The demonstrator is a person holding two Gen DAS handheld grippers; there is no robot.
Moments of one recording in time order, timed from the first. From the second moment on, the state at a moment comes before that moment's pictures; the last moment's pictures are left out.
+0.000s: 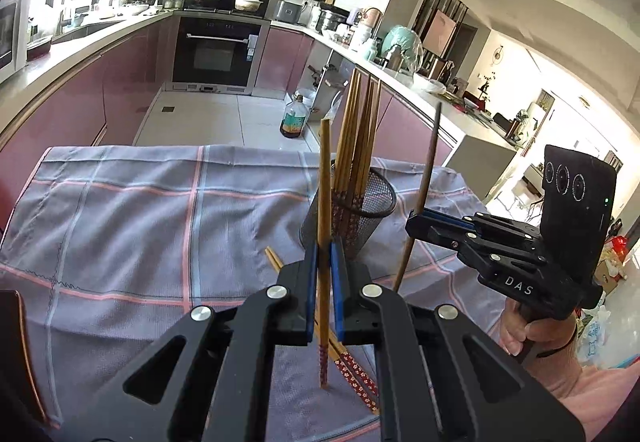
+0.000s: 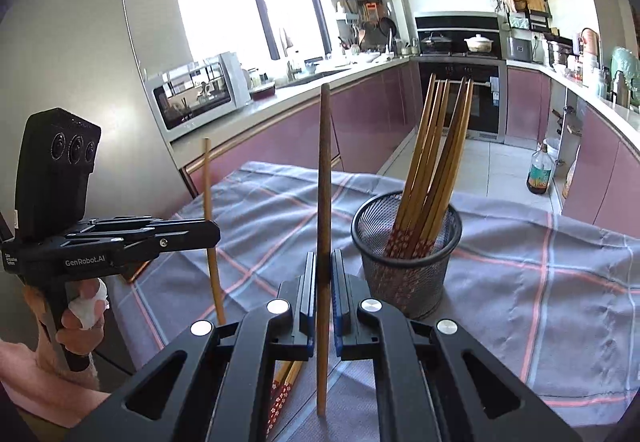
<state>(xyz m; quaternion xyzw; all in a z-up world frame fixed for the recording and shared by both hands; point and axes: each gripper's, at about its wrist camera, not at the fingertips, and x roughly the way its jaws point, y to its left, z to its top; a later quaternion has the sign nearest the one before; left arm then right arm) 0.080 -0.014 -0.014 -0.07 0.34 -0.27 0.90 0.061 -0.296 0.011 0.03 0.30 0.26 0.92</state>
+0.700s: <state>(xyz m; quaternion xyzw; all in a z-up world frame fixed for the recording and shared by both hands) 0.100 -0.034 0.072 -0.07 0.26 -0.29 0.92 0.072 -0.332 0.076 0.03 0.22 0.24 0.95</state>
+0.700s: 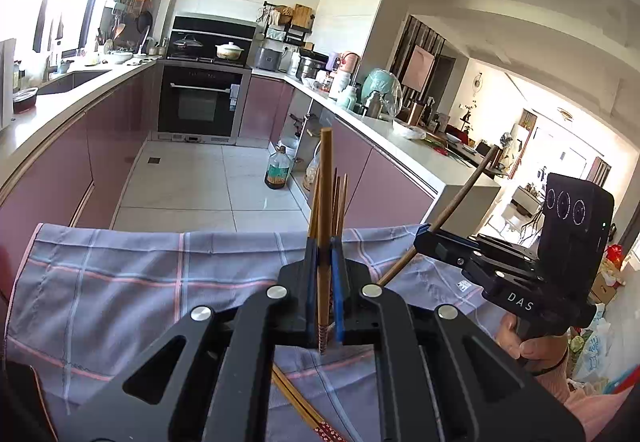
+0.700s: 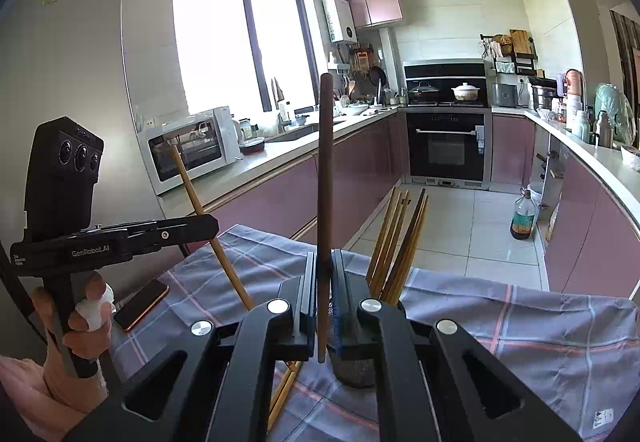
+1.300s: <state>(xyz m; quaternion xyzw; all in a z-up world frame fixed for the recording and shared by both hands) 0.138 -0.073 0.094 -0.05 0.26 -0.29 0.92 0.094 -0.349 0.093 0.03 0.20 0.22 0.95</state>
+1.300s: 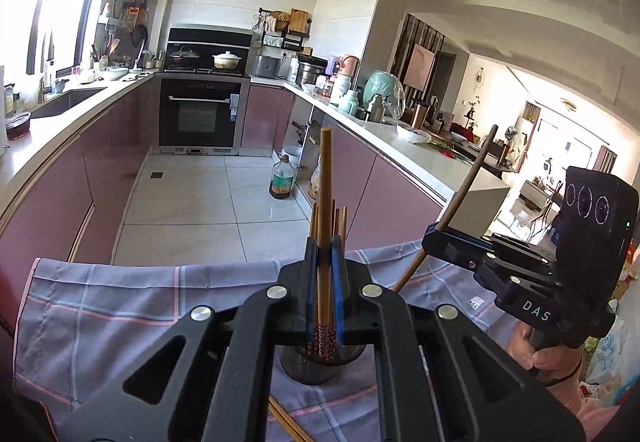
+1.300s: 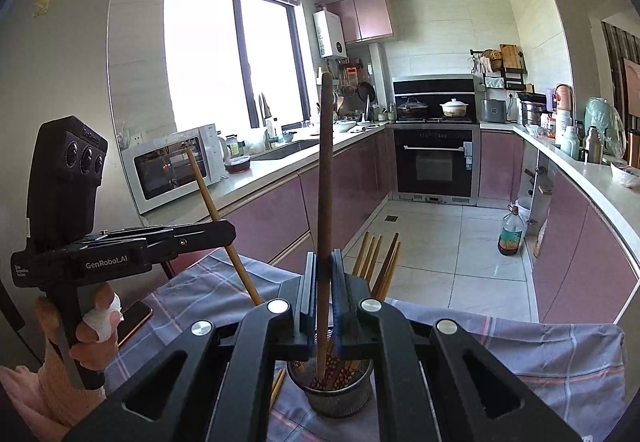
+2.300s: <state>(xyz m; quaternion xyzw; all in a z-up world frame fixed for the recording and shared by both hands) 0.201 -0.118 0.042 0.03 0.37 -0.26 0.89 0.143 -0.335 0.038 0.03 0.32 0.21 0.92</state>
